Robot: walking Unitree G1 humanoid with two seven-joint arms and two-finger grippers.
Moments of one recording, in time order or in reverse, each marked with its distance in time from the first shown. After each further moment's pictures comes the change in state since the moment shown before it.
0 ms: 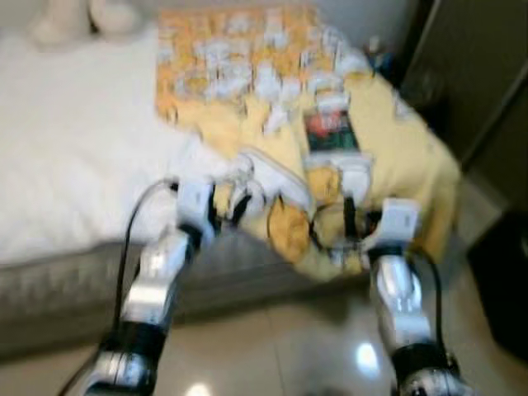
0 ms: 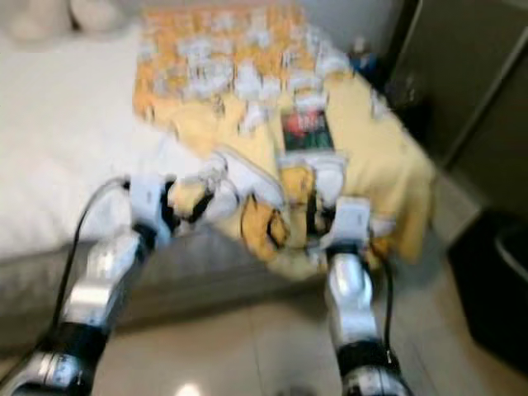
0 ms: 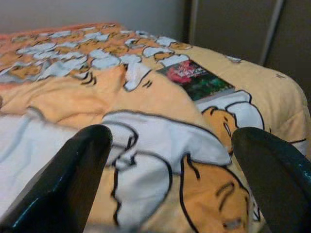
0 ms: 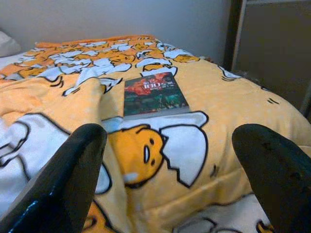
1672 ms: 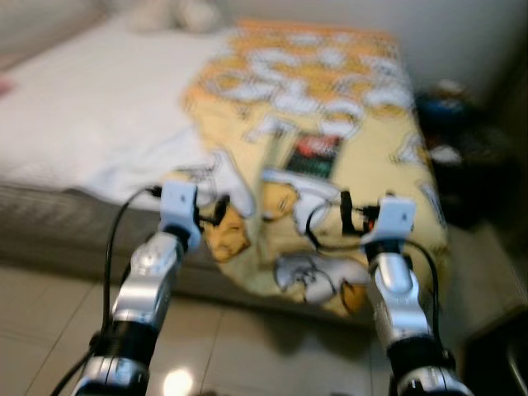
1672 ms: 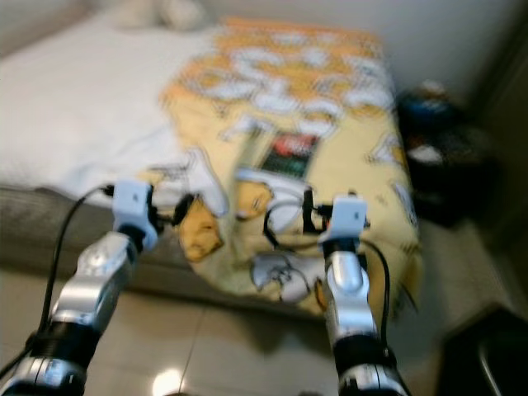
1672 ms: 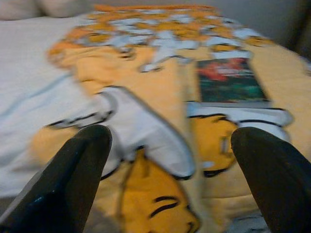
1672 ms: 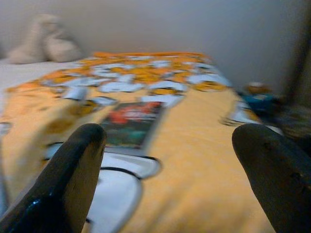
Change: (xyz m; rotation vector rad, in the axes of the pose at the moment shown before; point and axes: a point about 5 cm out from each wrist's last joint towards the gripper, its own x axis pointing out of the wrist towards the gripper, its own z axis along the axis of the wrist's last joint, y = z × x) left arm -0.009 0.022 -0.010 -0.024 0.116 0.196; right arm 0.003 0.008 0.005 0.005 -0.016 0.027
